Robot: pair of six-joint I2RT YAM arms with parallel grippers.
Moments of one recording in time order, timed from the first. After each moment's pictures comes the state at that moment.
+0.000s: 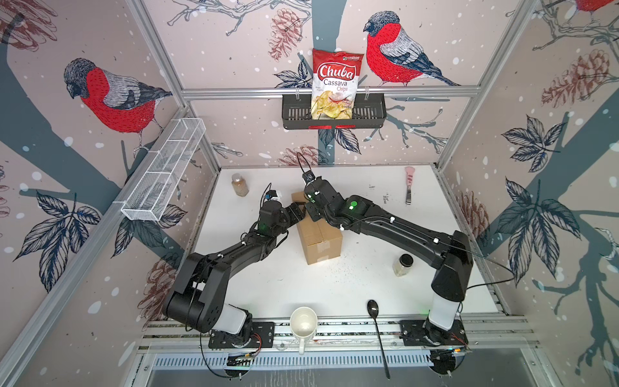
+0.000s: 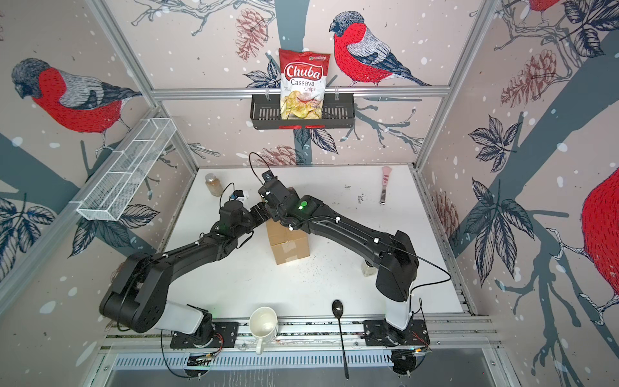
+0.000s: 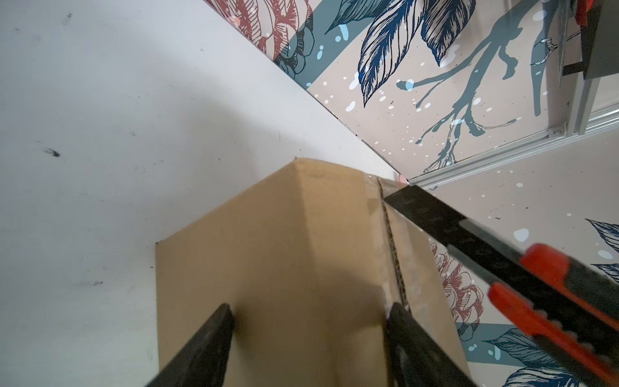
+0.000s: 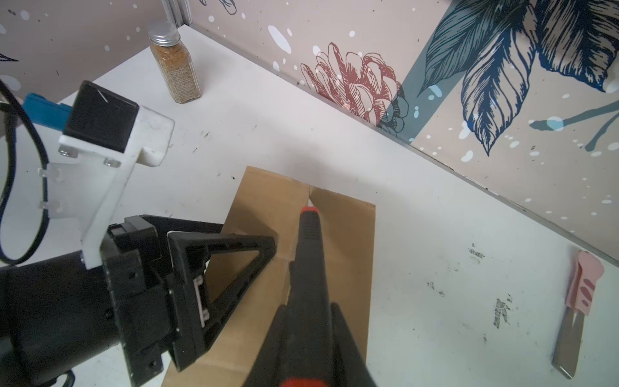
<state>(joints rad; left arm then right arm) -0.35 1.46 0.67 0.37 0.18 -0.85 1.04 1.84 1.74 -0.61 0.47 0.13</state>
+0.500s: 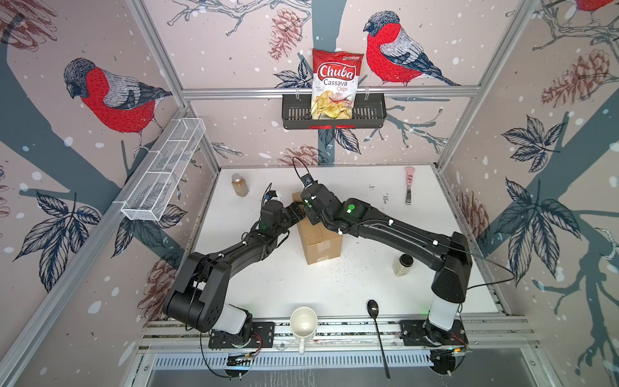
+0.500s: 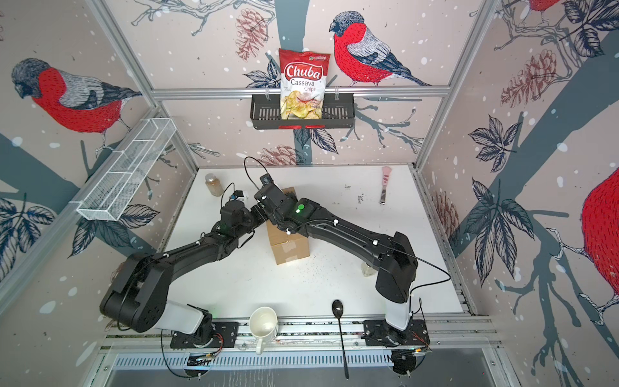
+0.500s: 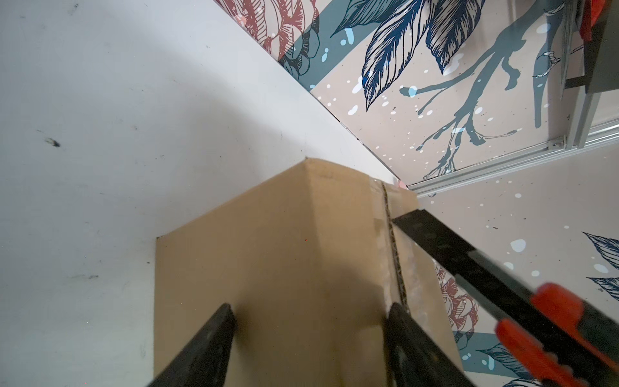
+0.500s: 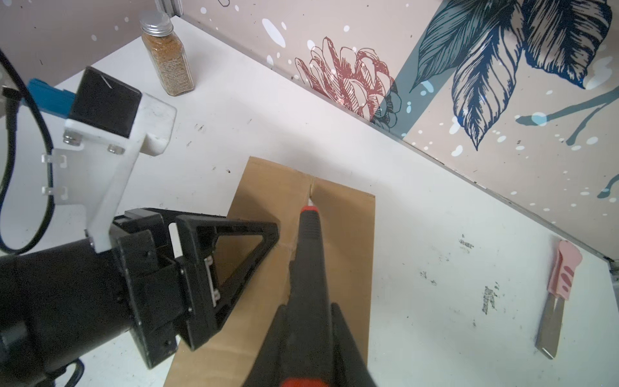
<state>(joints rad) -0.36 1.47 0.68 0.37 0.16 -0.89 1.07 1.84 1.74 -0.65 0.53 0.16</state>
